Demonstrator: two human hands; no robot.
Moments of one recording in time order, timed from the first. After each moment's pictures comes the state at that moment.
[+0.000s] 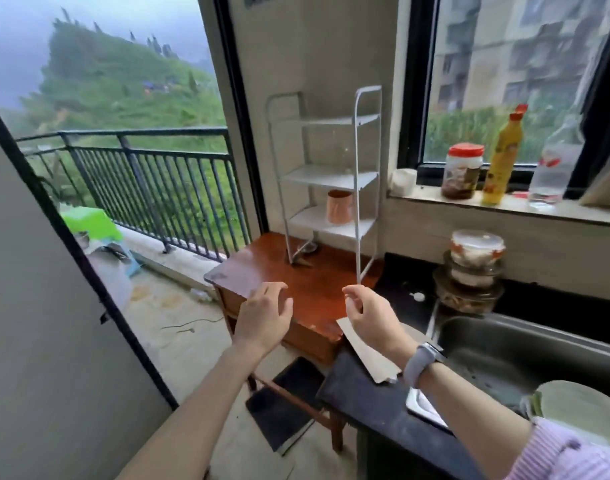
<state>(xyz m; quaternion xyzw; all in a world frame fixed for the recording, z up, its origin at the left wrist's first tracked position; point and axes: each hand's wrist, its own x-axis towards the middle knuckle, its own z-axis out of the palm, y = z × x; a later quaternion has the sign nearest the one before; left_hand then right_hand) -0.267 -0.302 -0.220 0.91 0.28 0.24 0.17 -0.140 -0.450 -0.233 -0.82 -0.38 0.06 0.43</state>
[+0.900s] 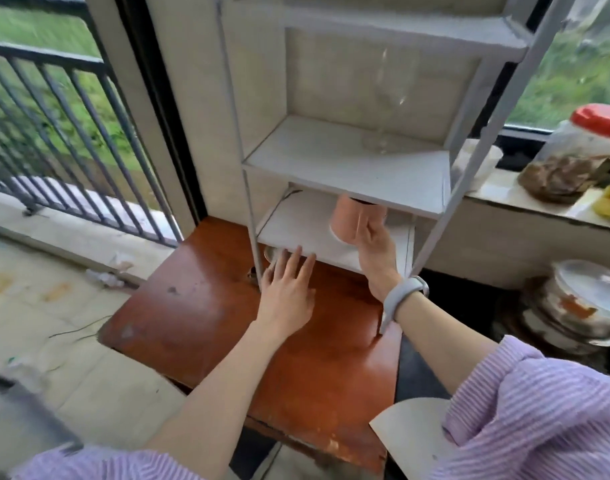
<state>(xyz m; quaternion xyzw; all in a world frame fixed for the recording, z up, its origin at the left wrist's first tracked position) 0.050 -0.012 -0.328 0.98 0.13 0.09 0.15 0.162 -0.120 -0.274 -0.77 -0.09 0.06 0.63</state>
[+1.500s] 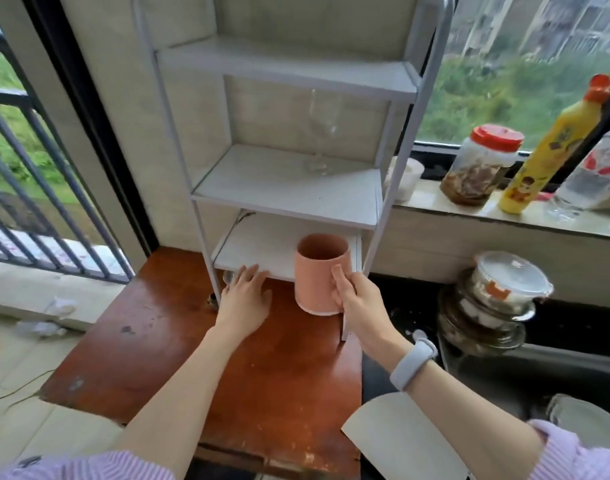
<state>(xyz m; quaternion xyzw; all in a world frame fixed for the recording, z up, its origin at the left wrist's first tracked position) 0.067 0.003 -0.307 0.96 0.14 0.08 0.24 0.094 -0.187 -0.255 -0.77 -0.09 0.09 0.63</state>
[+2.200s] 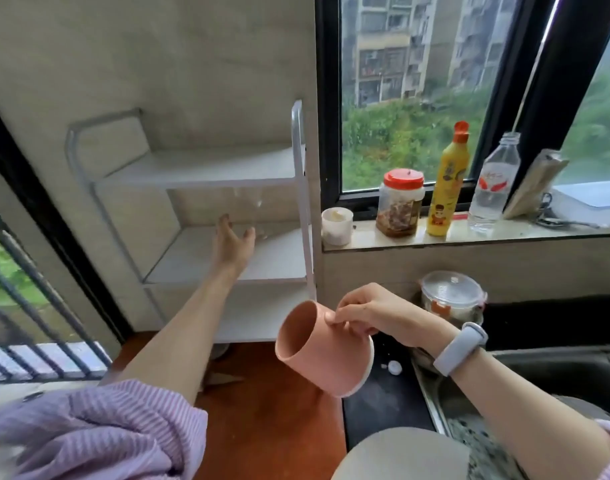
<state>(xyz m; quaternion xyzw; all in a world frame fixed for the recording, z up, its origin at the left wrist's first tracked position) 0.186 -0.042 -0.144 0.83 0.15 0.25 0.47 0.103 -0.294 -0.138 -0.81 -0.19 0.23 0.50</state>
